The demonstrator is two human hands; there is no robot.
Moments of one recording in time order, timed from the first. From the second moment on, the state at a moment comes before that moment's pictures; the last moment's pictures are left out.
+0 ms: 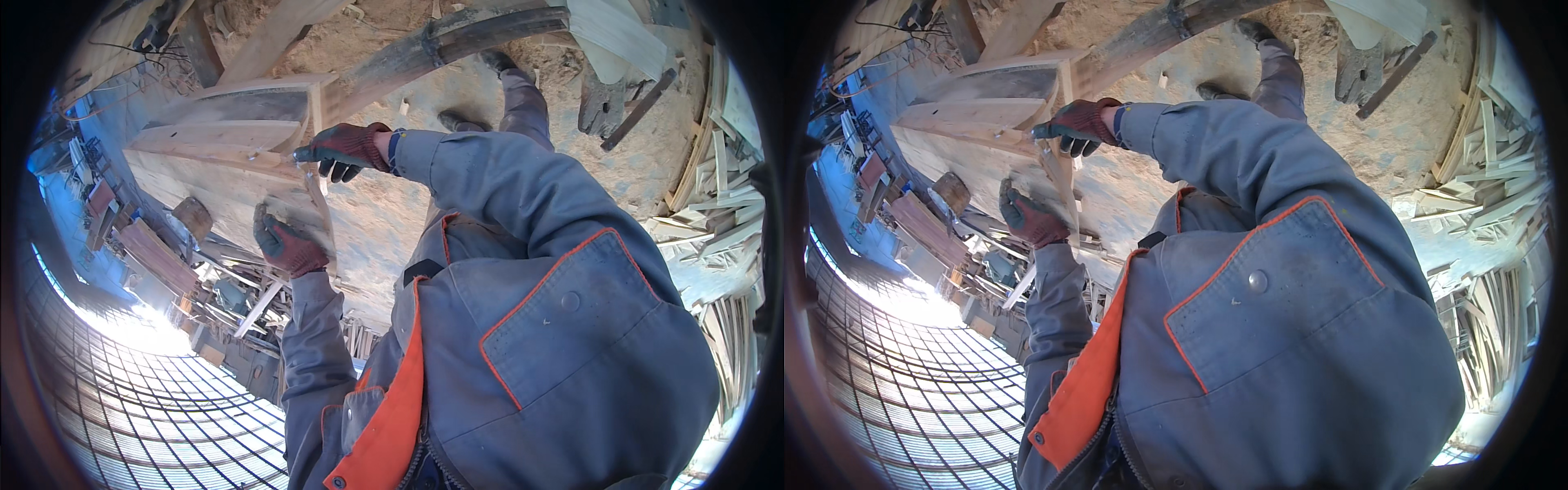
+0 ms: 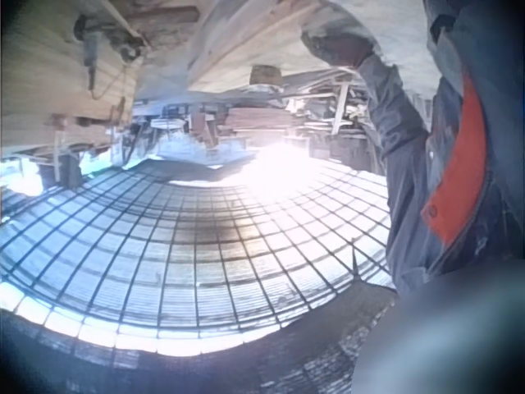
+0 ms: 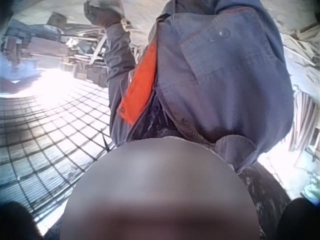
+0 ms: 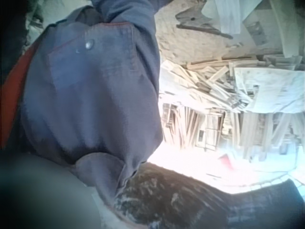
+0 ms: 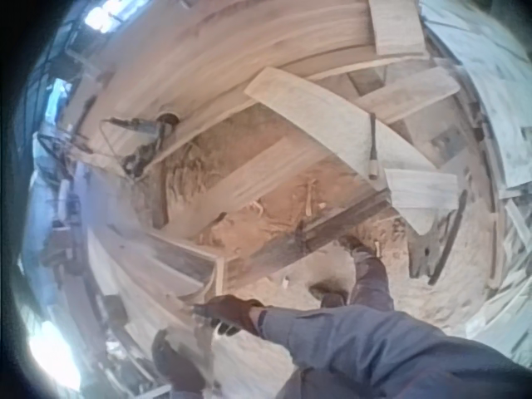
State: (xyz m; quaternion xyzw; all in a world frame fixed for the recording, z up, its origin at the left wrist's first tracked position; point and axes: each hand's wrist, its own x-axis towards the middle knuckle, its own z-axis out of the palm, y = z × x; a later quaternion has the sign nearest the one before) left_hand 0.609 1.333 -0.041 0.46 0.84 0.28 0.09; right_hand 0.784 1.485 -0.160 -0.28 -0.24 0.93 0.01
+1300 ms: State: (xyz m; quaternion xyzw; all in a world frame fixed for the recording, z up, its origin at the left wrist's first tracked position) left_hand 0.619 1.501 -0.006 0.68 0.61 0.01 0.41; right_hand 0.758 1.342 -0.143 -0.40 -0.33 0.55 0.66
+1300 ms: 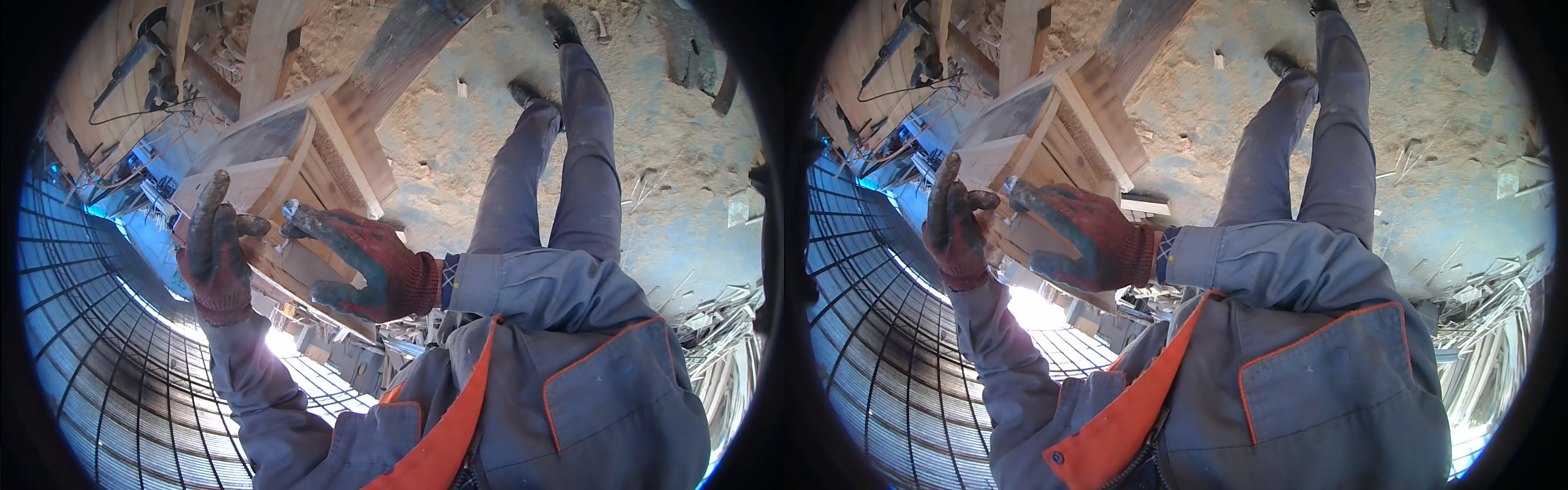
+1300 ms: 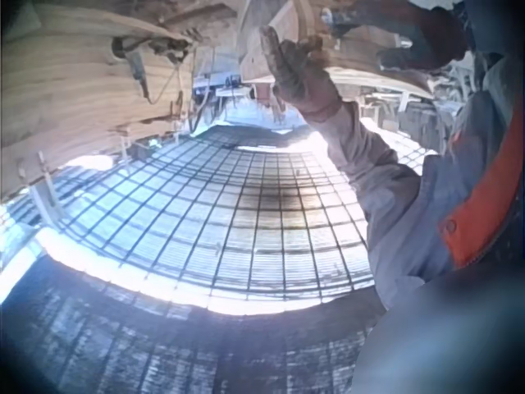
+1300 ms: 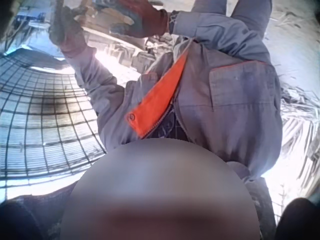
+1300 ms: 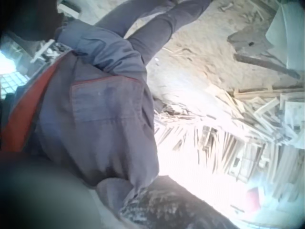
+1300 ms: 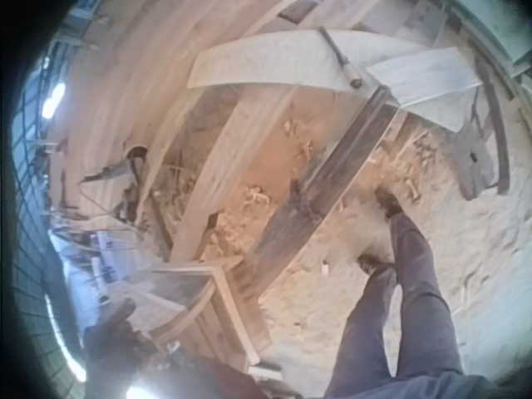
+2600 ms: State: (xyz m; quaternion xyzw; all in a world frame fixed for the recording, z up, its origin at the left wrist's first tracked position) left_hand 0.611 1.476 -0.013 0.70 0.67 0.09 0.23; right_hand 0.796 1.361 -0.189 -0.34 -0.28 0.76 0.47
